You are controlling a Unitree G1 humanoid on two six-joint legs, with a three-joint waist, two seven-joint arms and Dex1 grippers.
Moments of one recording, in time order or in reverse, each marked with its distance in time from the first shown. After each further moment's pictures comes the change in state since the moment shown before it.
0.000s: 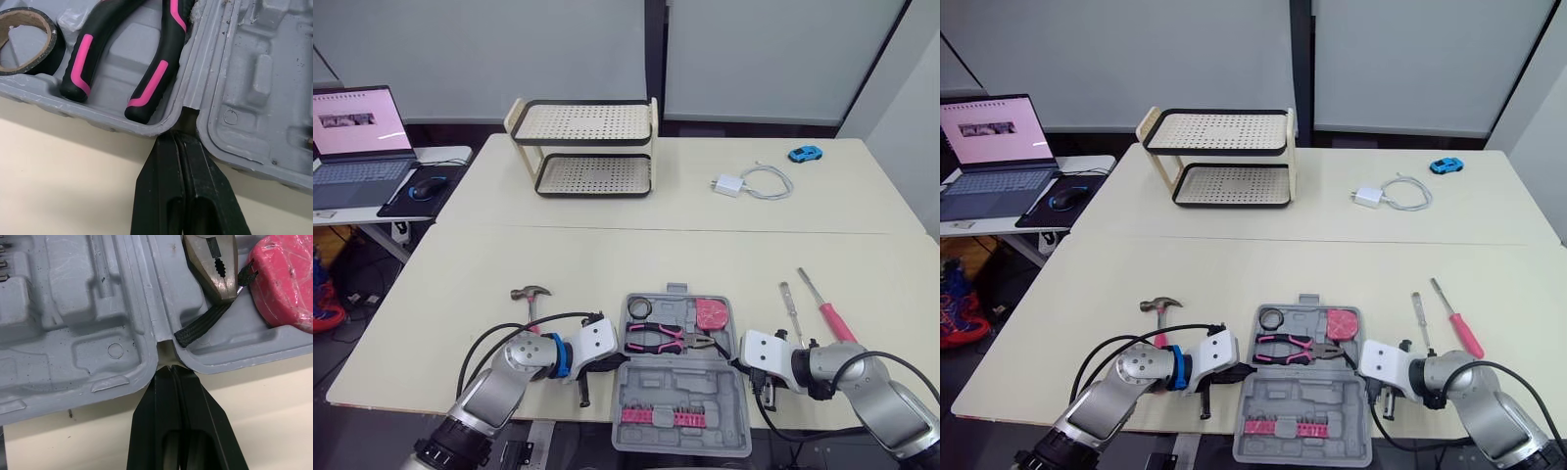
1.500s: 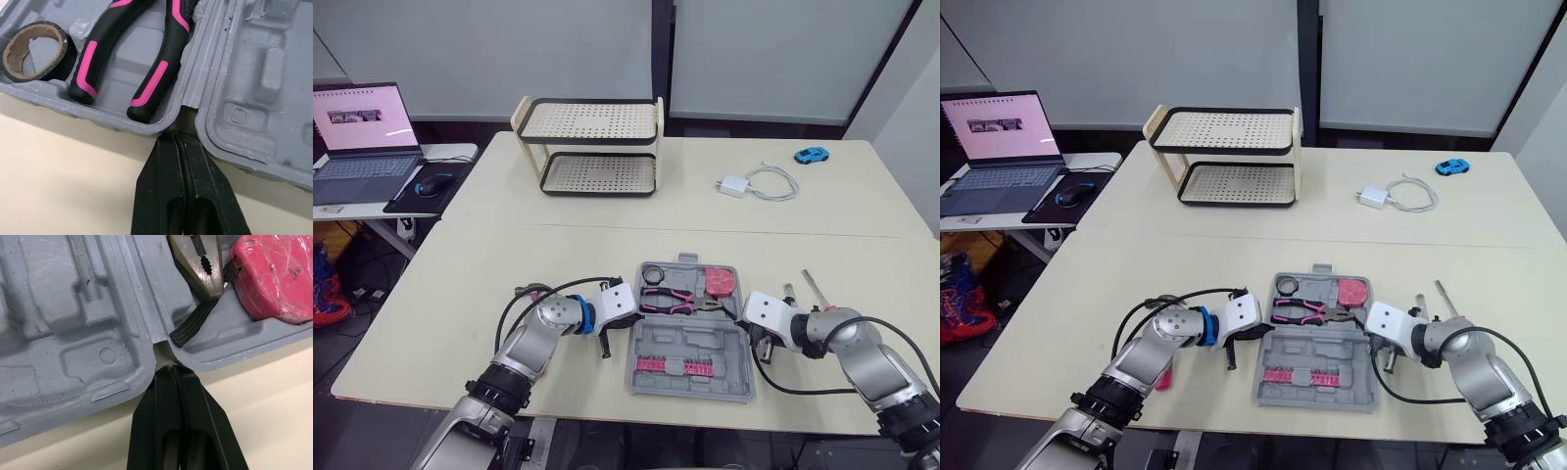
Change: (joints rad) left arm -0.292 -0.153 -0.018 0.347 0.102 -0.137 0.045; right arm -0.206 0.059 -0.024 0.244 -0.021 -0.026 -0.048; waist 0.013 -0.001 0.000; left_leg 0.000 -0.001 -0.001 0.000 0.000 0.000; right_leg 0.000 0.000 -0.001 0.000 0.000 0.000
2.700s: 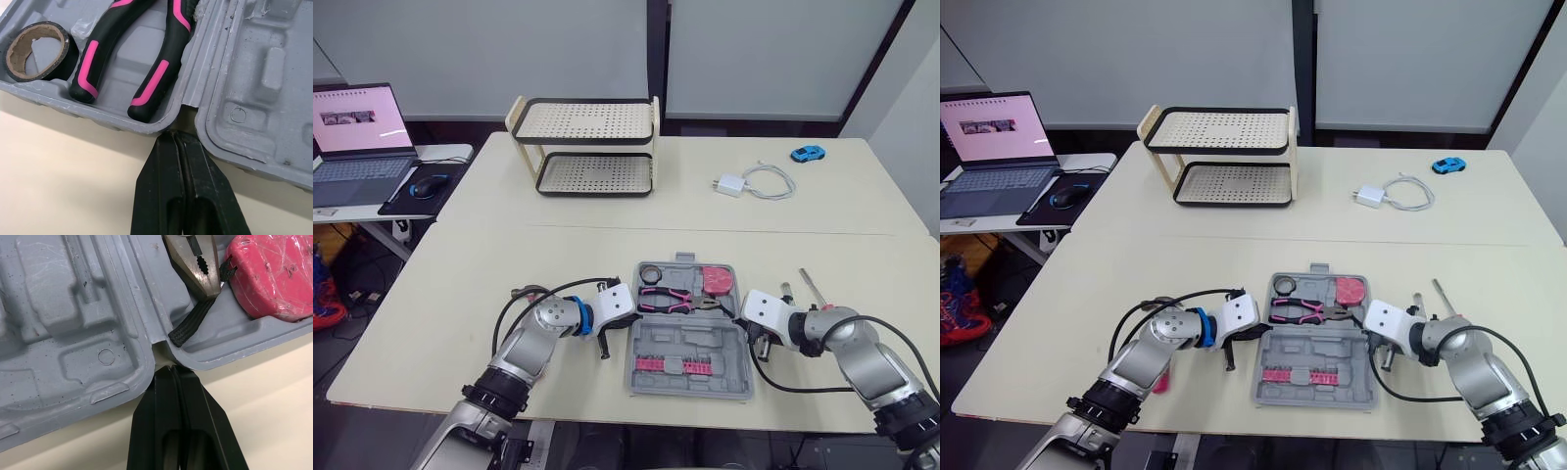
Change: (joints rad) left arm 0.036 0.011 0.008 -0.051 0.004 0.028 0.003; right arm -0.001 0.010 0.001 0.000 0.000 0.000 -0.004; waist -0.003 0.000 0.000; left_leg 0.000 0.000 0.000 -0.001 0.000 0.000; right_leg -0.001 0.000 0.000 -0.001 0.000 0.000
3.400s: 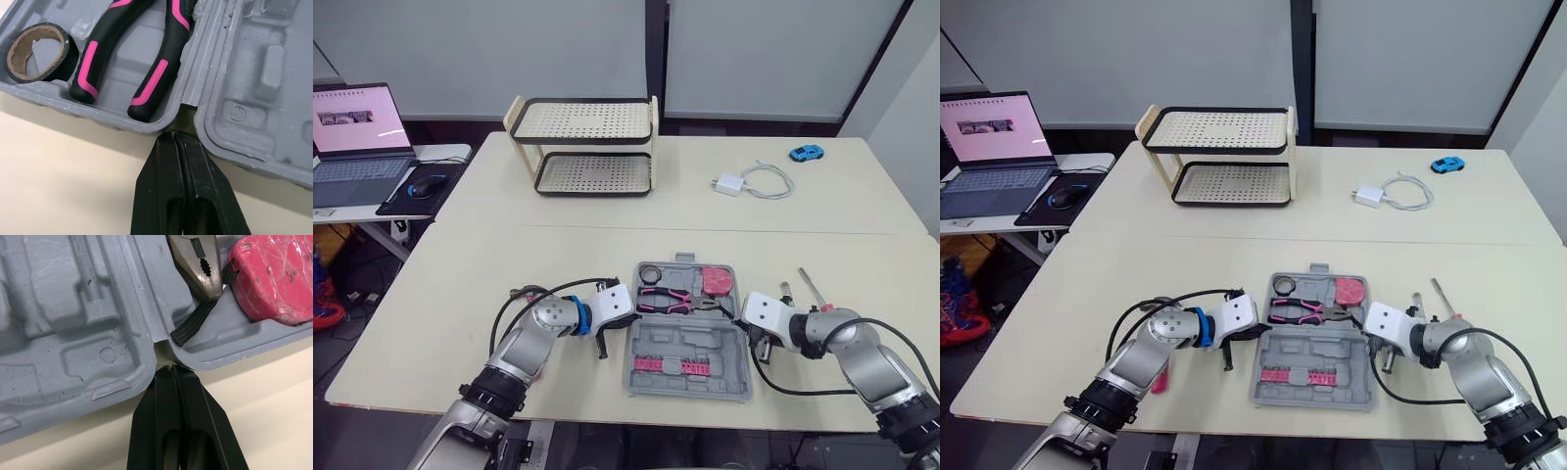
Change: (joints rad) left arm -0.002 0.035 0.007 0.003 -0.010 -0.025 -0.001; right arm 0.020 -0.018 -0.008 0.000 0.005 -0.059 0.001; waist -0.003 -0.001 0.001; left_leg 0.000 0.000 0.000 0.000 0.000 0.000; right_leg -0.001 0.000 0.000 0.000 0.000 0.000
